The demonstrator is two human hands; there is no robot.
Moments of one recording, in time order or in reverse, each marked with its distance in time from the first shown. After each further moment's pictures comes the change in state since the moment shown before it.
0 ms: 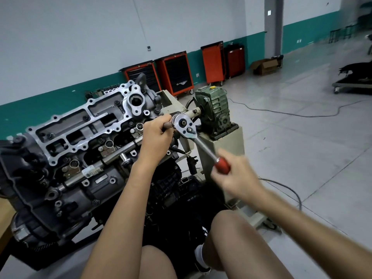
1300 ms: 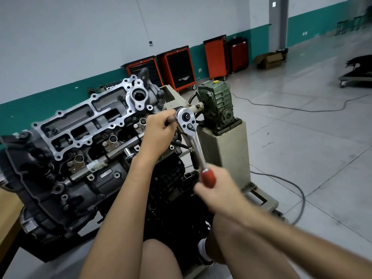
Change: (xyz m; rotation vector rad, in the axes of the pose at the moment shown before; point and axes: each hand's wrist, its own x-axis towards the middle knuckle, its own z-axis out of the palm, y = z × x) left_hand 0.002 0.000 -0.005 -0.004 -0.075 0.014; right_hand -0.027 -0.024 0.035 0.340 -0.124 0.126
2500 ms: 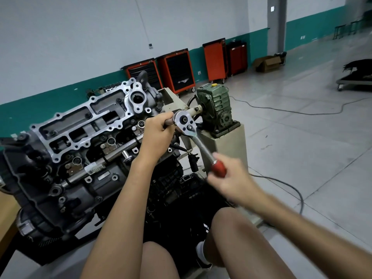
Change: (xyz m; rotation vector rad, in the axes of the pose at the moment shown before) left_hand -0.001 0.007 0.000 -0.006 0.022 -0.054; right_hand 0.015 0.006 -0.033 -0.217 0.055 -0.131
